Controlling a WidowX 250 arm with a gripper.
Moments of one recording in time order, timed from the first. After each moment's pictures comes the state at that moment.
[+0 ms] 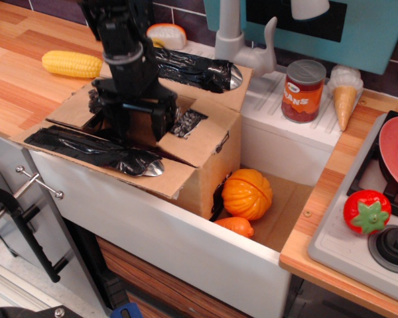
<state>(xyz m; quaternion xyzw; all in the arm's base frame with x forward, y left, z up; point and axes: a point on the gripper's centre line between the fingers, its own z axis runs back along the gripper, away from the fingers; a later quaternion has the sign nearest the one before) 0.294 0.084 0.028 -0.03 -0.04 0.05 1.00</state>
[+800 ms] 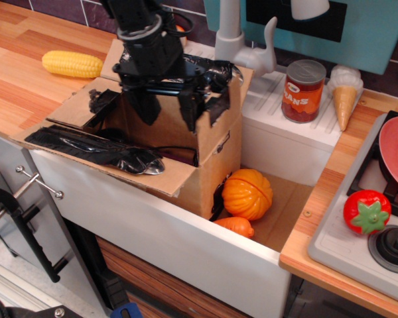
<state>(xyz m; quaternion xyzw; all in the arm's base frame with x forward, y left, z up) 0.290 0.035 0.061 -0.09 -0.07 0.04 0.99</state>
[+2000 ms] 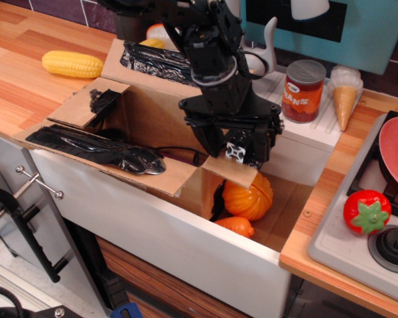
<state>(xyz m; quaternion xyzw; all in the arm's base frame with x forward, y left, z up) 0.300 -0.033 0.036 -0.10 -0.12 0.06 0.99</state>
